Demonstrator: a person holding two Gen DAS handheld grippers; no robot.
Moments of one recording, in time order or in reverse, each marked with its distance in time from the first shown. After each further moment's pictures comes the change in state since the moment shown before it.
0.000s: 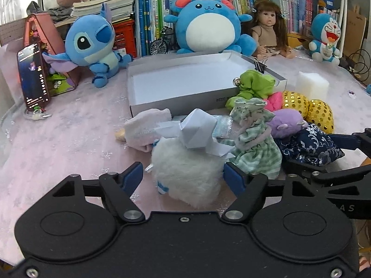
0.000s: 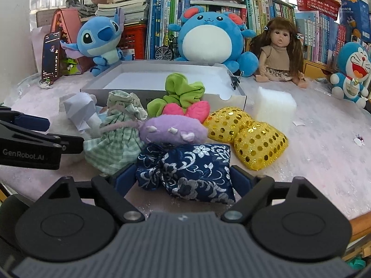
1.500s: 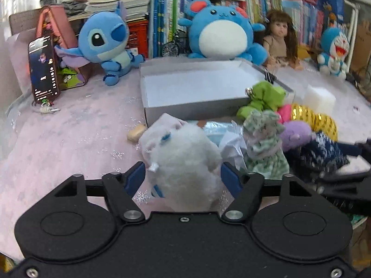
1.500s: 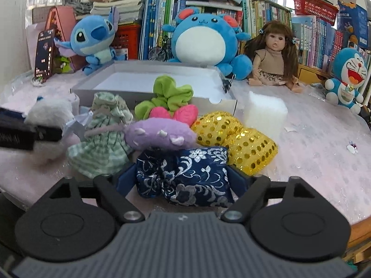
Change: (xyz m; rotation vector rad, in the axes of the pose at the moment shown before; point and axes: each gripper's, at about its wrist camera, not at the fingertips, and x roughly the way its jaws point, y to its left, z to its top) left arm -0.008 0.019 0.003 -0.088 -0.016 0.012; right arm 0.007 -0.005 0.002 -0.031 0.009 -0.040
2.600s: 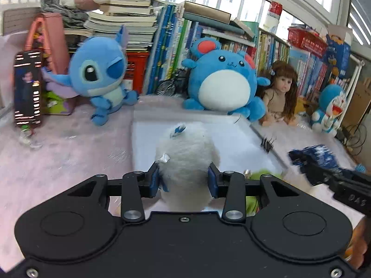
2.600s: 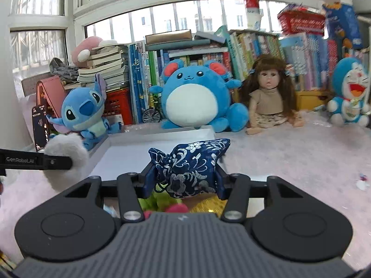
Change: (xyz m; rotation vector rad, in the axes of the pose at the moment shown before) left arm 0.030 0.032 0.106 -0.168 -0.095 -0.137; right arm 0.006 -0.052 0.091 0.185 -0.196 0.096
